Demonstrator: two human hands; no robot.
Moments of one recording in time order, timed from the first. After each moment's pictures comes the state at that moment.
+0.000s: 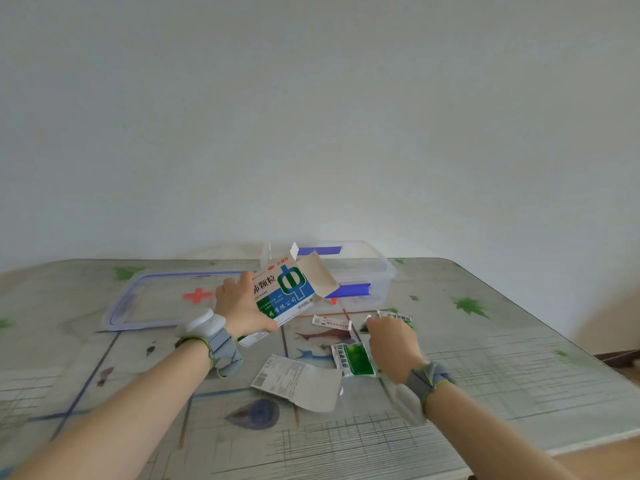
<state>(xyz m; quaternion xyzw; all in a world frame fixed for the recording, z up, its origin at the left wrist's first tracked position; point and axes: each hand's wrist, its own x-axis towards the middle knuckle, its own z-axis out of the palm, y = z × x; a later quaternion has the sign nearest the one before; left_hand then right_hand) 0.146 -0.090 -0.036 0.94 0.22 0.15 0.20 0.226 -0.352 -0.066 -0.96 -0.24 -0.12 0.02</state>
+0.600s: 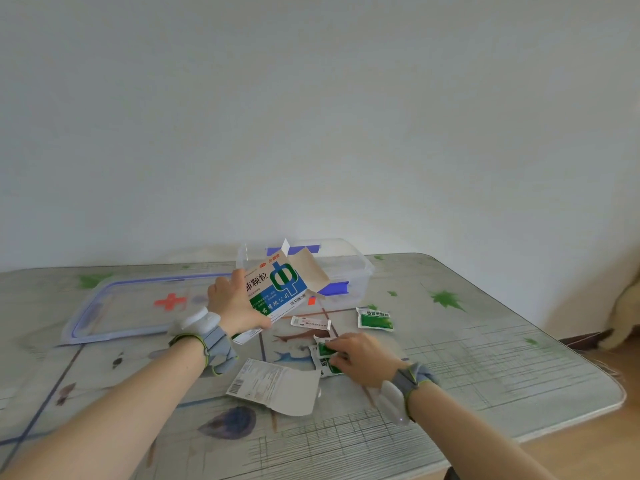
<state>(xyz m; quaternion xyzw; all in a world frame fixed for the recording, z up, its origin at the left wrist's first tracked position) 0.171 -0.111 -0.034 0.94 0.22 0.15 0.19 0.223 -0.368 -0.076 -0.90 -0.42 0.01 0.07</state>
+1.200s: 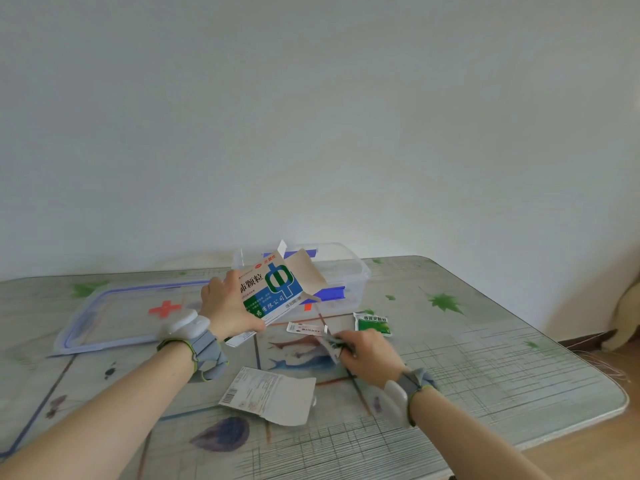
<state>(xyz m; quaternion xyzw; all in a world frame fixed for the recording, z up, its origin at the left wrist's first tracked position) 0.170 -0.110 -0.023 0.94 0.20 0.16 0.20 0.236 -0.374 -0.080 -0.91 -0.36 -0.06 0.21</state>
